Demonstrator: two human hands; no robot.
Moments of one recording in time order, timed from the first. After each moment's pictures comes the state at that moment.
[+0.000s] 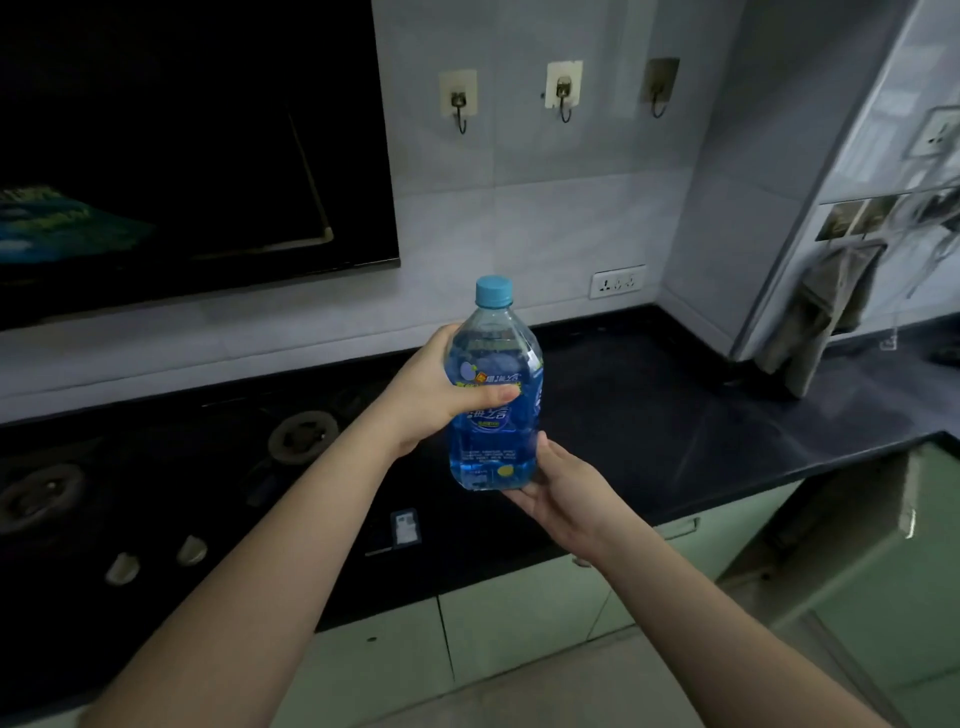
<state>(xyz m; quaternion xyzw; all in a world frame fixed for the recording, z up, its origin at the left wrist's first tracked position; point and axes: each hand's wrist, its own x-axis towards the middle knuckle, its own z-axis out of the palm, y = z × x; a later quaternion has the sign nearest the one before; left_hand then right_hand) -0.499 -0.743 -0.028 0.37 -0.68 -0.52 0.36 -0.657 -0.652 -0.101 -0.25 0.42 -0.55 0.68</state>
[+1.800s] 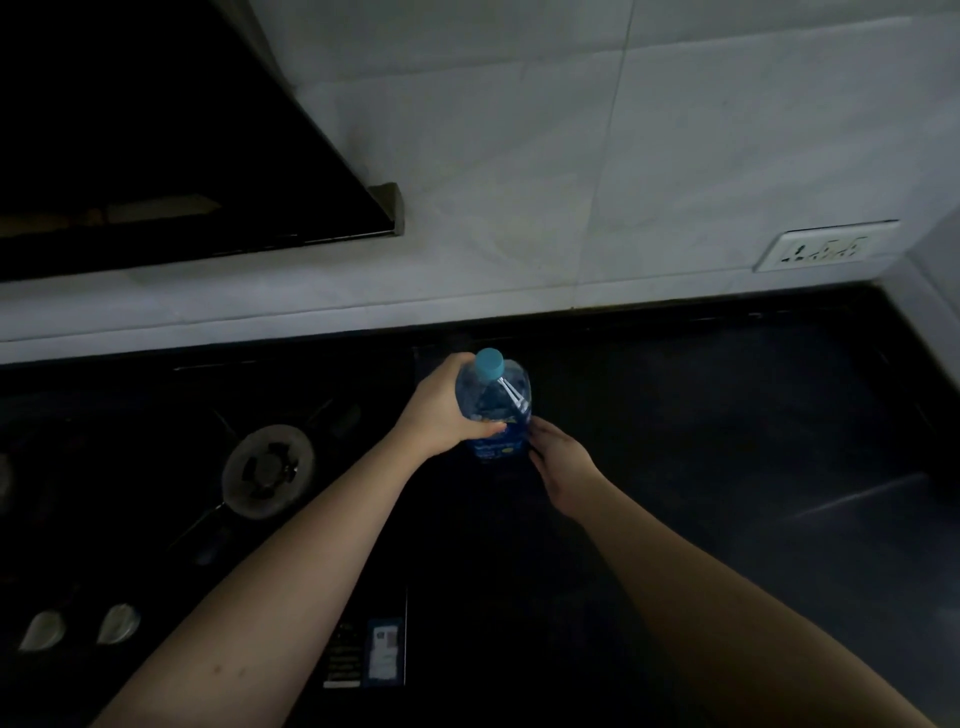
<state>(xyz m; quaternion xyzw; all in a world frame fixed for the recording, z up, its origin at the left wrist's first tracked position) -0.522 -1.054 -0.235 0.59 -0.69 -0.37 0.21 -0.707 -1.016 -0.298 -0.14 0.57 -0.36 0.73</state>
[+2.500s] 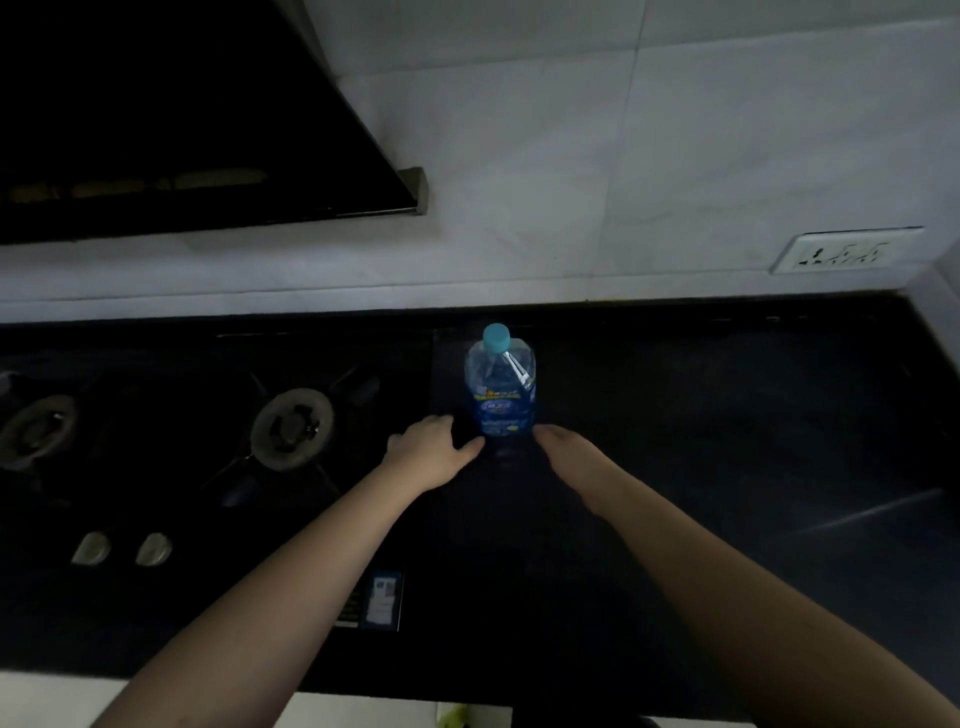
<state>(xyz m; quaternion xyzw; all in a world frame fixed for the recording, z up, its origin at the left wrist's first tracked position) -0.522 -0.976 -0.235 0.72 -0.64 -0.26 -0.11 -0.724 -0.983 -0.259 -0.43 0.64 -0.14 0.62</state>
